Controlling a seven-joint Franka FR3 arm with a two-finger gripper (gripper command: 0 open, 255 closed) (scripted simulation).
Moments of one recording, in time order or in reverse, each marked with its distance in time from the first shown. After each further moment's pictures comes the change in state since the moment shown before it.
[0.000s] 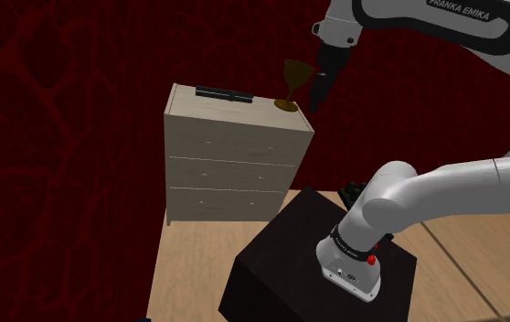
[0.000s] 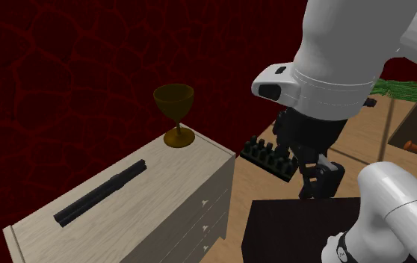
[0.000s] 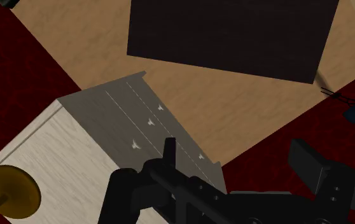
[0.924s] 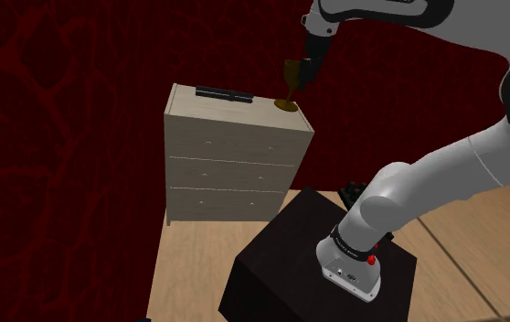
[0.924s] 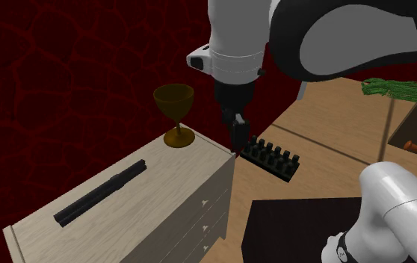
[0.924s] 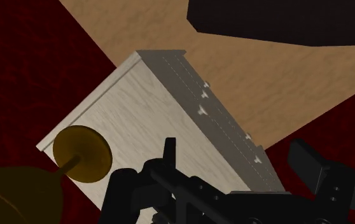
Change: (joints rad) arm -0.061 0.321 -0.156 0.211 -0.133 0.170 -0.161
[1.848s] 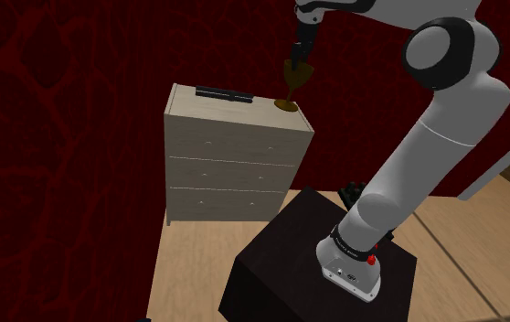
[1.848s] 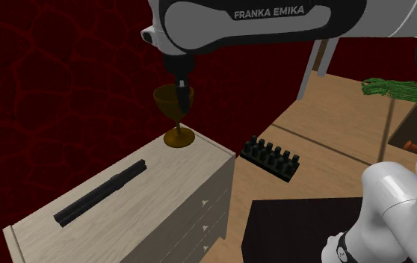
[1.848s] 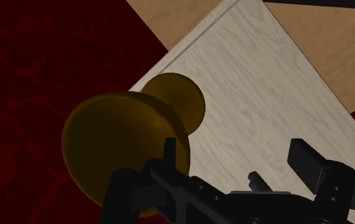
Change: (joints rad) arm -0.067 0.462 -0.152 0.465 0.021 0.085 -0.206
